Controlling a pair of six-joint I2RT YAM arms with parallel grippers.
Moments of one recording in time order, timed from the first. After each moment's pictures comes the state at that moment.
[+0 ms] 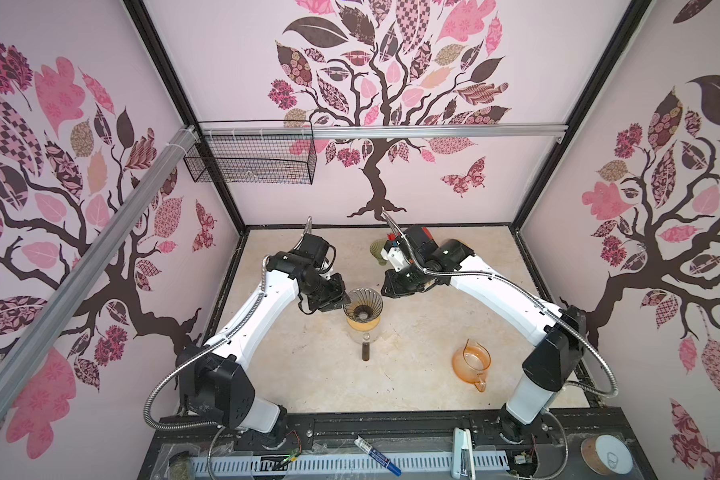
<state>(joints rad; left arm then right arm) -0.36 1.48 1.40 -1.12 0.39 -0.62 0.70 1.73 1.70 -0.98 -0.28 0.41</state>
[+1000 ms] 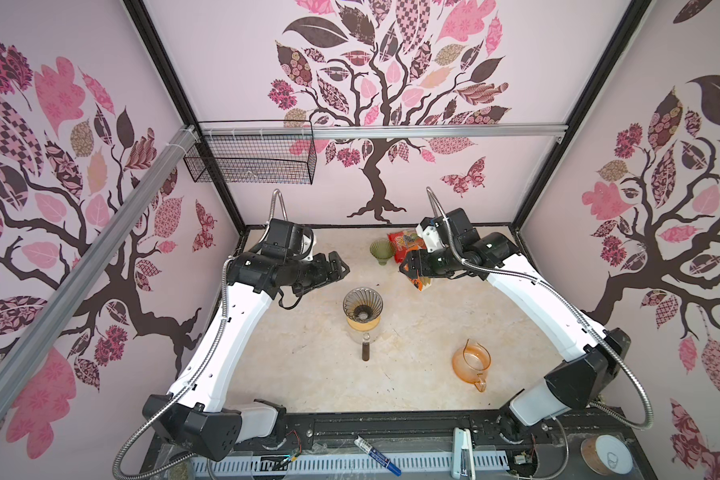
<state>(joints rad) -0.31 1.32 1.54 -1.08 0.34 -0.55 0.50 1.57 1.67 -0.97 -0.20 0.42</state>
